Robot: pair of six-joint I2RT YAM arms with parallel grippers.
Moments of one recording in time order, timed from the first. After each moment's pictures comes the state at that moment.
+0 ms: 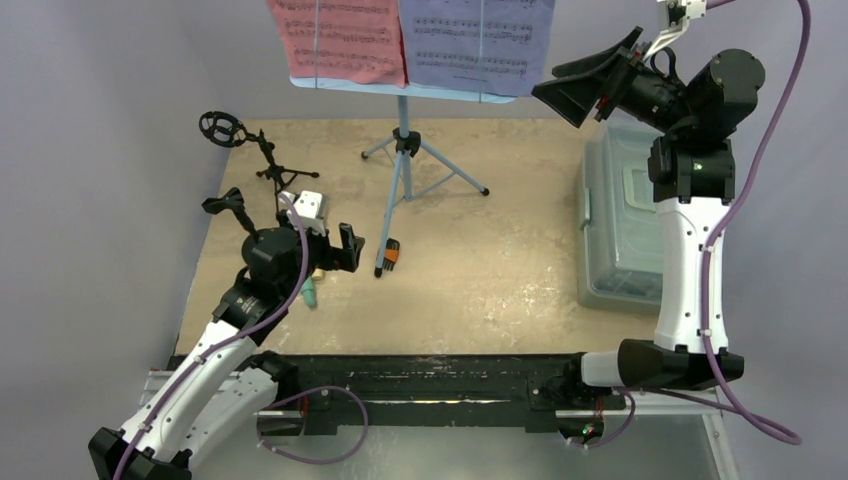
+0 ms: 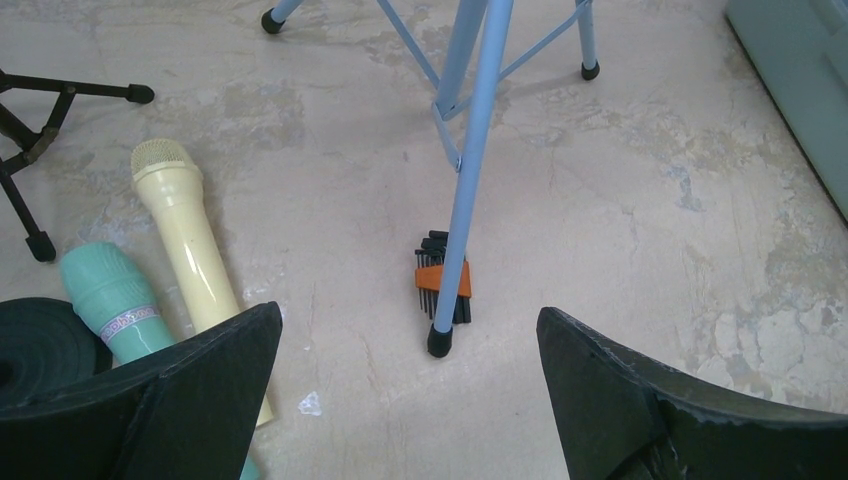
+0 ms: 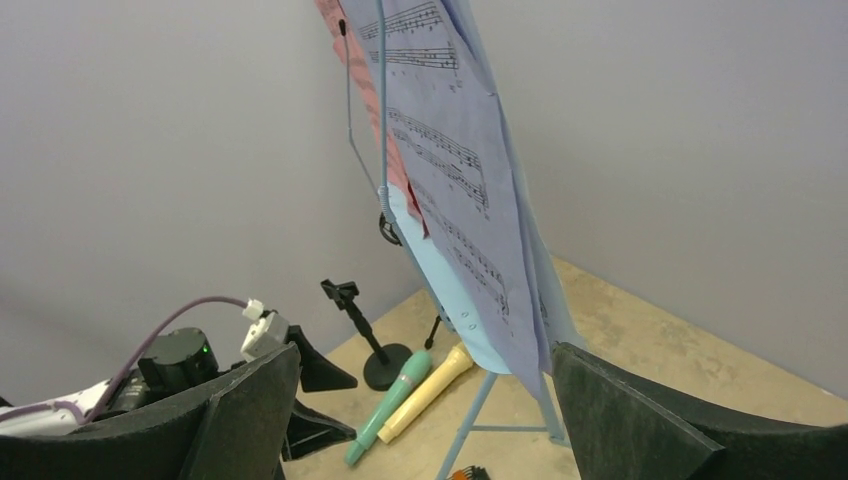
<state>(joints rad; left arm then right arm) -0.47 0.70 0.65 -0.25 -0.10 -0.20 -0.07 1.36 1.85 -0.19 -1.01 0.59</state>
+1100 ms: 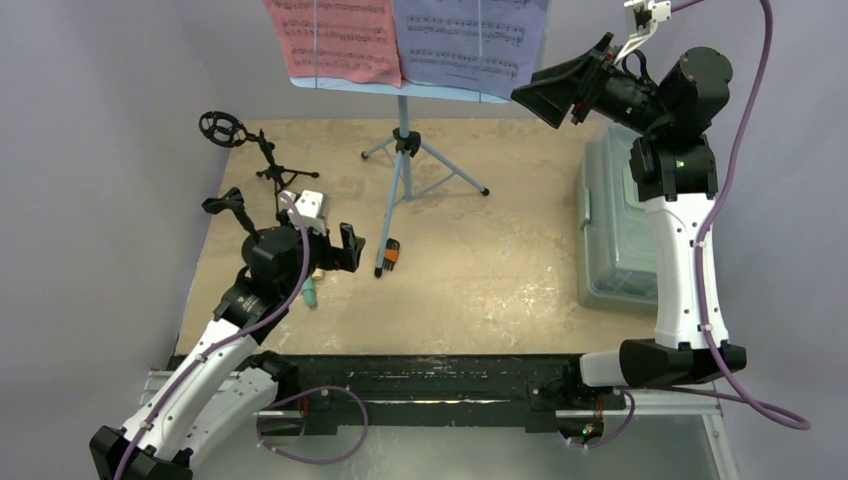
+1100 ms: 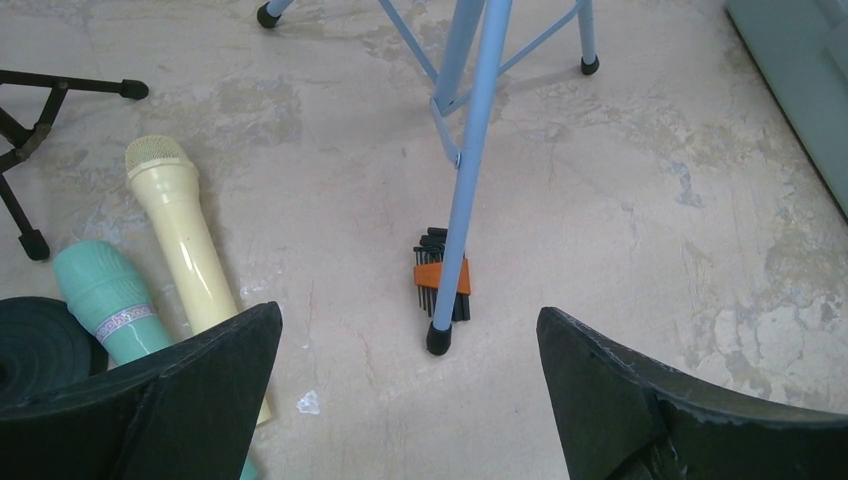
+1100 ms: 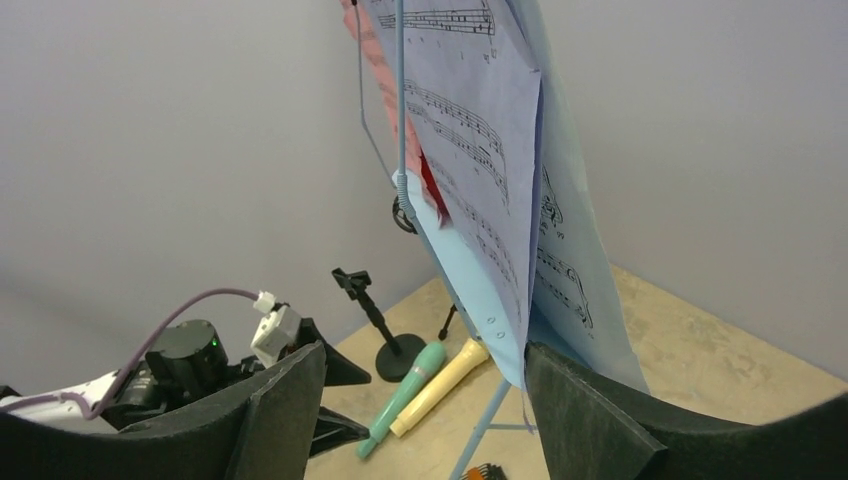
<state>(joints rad) -0.46 0.71 0.65 -0.25 -0.08 -0.20 0.04 1.38 1.85 -0.24 -0.93 0.53</state>
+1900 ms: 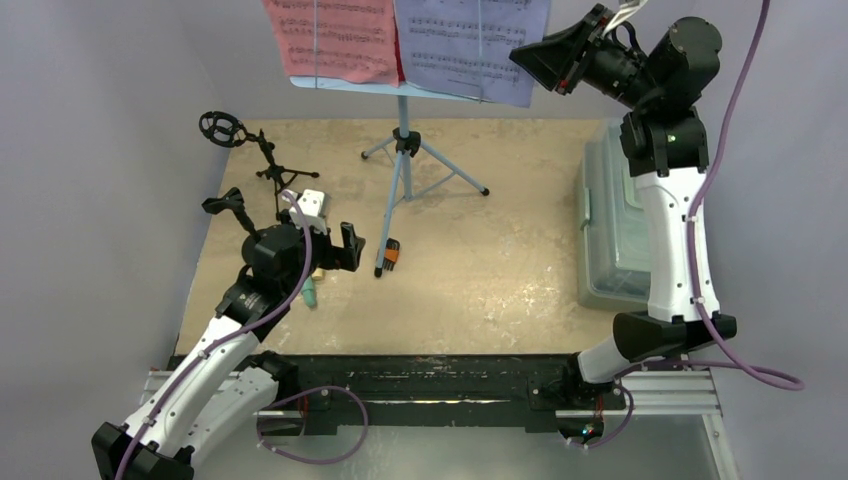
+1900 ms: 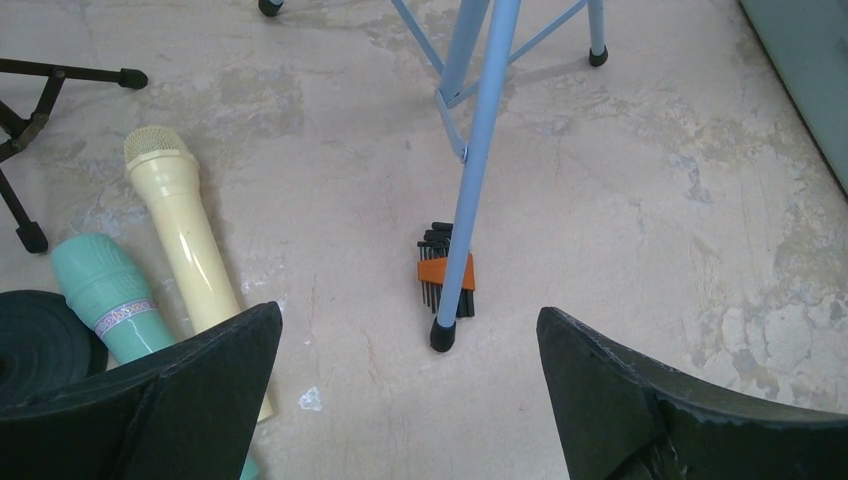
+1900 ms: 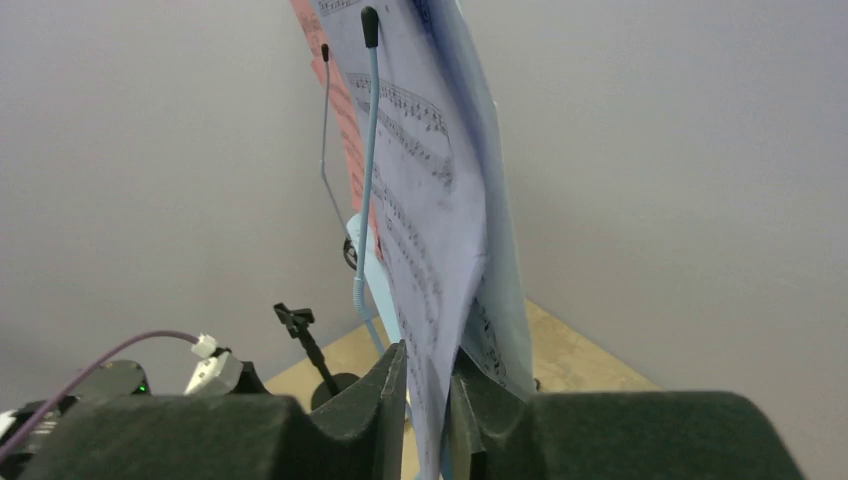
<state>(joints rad) -0.45 0.73 0.65 -0.25 -0.08 -0.20 0.11 1.52 2.06 -0.28 -0.82 0.40</state>
